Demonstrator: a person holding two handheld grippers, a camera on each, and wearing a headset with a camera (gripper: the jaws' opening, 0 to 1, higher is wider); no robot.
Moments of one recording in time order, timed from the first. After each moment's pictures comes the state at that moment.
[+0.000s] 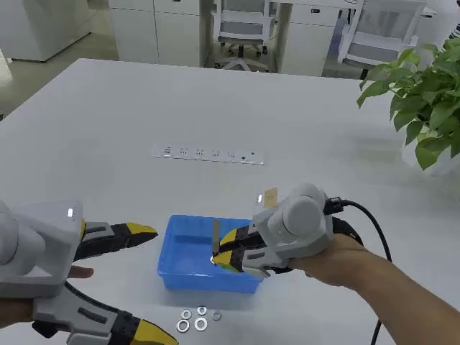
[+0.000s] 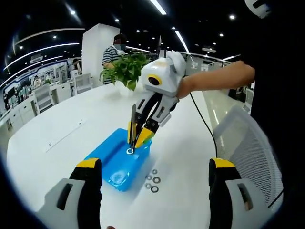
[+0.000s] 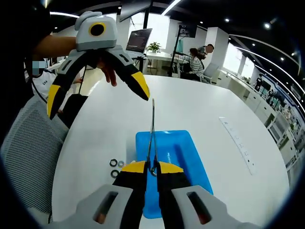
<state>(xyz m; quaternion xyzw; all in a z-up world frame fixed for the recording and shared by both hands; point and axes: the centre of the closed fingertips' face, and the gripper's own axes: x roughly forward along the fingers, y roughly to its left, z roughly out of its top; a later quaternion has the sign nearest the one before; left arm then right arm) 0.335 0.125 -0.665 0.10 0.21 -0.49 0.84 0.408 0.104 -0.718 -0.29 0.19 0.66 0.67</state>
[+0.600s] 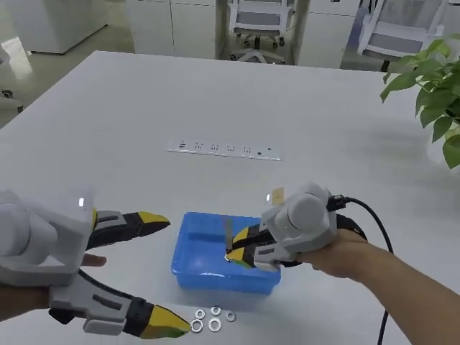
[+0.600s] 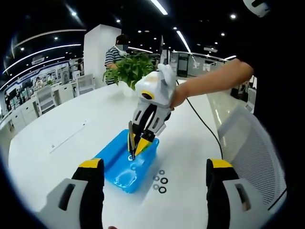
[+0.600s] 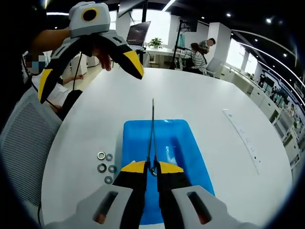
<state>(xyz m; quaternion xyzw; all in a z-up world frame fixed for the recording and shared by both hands) 0.354 0.130 -0.666 0.10 0.21 -0.48 0.84 0.429 0.109 -0.752 -0.29 0.21 0.67 0.65</state>
